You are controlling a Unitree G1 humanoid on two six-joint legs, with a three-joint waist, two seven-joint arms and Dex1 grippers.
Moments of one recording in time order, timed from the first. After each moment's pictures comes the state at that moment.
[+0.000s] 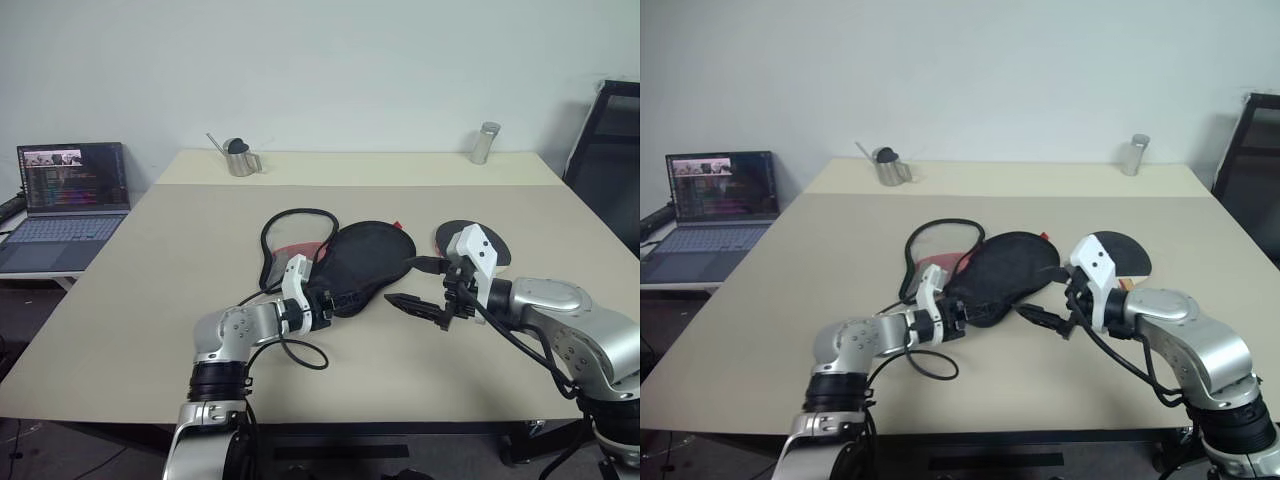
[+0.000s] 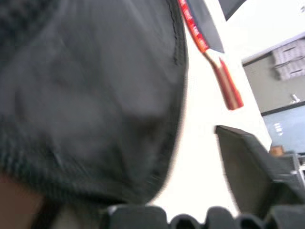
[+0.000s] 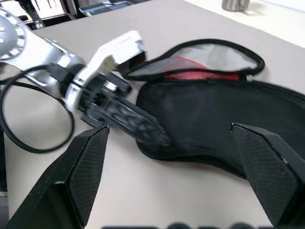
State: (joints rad) left arm -0.61 0.20 0.18 0.13 -0.66 1.18 -0.46; right arm -0.48 -0.66 0.01 -0.45 0.58 0.87 0.69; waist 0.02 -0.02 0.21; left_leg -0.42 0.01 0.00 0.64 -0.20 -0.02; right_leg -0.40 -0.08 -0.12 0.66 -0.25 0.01
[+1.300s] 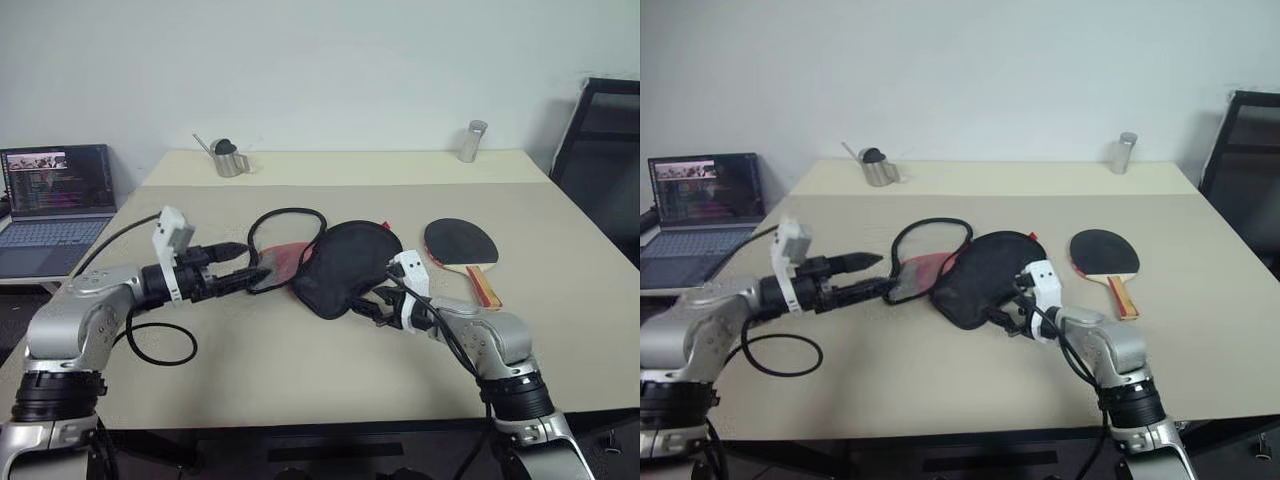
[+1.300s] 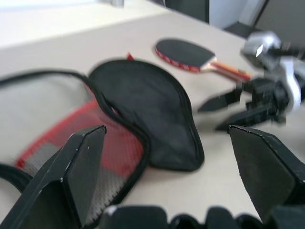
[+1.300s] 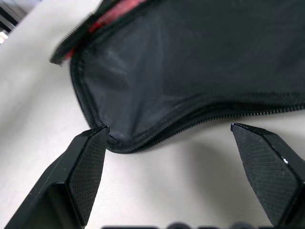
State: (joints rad) left arm -0.52 0.83 0.20 0.05 -0.63 0.65 -1.04; right arm -0.58 -0.19 0.07 -0.03 0.47 1.00 0.35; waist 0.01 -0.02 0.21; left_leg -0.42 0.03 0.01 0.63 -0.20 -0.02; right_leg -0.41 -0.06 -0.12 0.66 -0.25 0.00
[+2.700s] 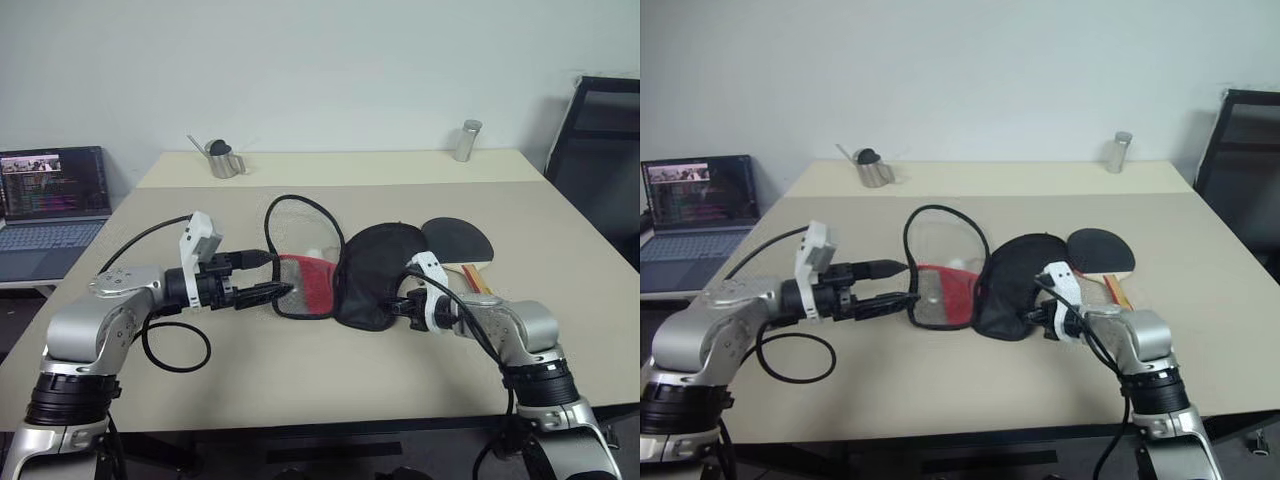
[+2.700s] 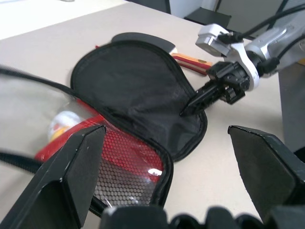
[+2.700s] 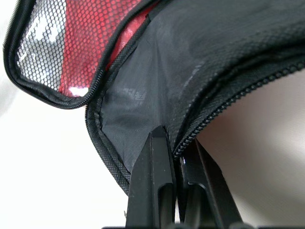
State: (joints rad) left arm -0.49 0.80 0.12 -0.07 -0.62 0.67 -1.09; right arm -0.62 -0.38 0.03 -0.03 0.49 1.17 0.51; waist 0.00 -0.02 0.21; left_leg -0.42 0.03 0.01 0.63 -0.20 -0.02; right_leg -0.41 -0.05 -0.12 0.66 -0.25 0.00
